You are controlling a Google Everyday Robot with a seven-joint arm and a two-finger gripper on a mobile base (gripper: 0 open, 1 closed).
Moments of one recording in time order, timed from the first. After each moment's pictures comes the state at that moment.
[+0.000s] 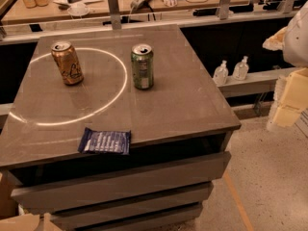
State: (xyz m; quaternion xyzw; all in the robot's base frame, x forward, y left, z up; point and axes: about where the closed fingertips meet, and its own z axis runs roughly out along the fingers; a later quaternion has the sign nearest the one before) arm 0.438 -0.217 0.976 -0.60 0.78 -0.03 0.16
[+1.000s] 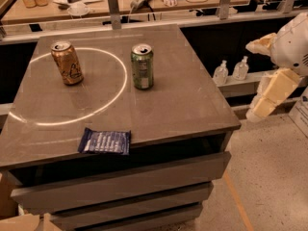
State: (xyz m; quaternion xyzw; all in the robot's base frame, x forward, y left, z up) arm 0.484 -0.200 0.949 -0.60 0.75 0.07 0.26
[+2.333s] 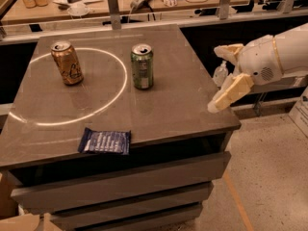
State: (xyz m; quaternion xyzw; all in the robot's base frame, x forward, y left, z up) arm 0.542 -0.142 0.917 -0.56 0.69 0.21 0.40
